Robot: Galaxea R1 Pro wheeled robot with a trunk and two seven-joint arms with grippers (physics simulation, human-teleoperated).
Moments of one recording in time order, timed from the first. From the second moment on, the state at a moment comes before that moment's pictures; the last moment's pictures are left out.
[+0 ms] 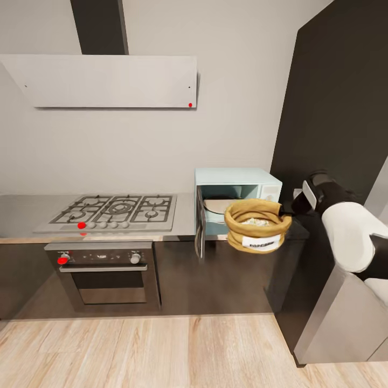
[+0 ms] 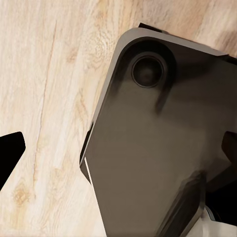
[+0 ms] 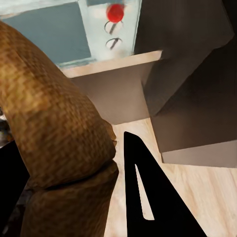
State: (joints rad) left arm 0.00 -0.02 0.31 -0.06 0.02 -0.08 0.12; right arm -1.47 -0.19 -0.29 -0.31 0.39 1.04 0.15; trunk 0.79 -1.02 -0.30
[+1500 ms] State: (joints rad) left arm 0.00 -0.02 0.31 -0.06 0.02 -0.08 0.12; right arm -1.54 -0.17 -0.29 -0.26 0.40 1.04 0.14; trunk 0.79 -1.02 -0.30
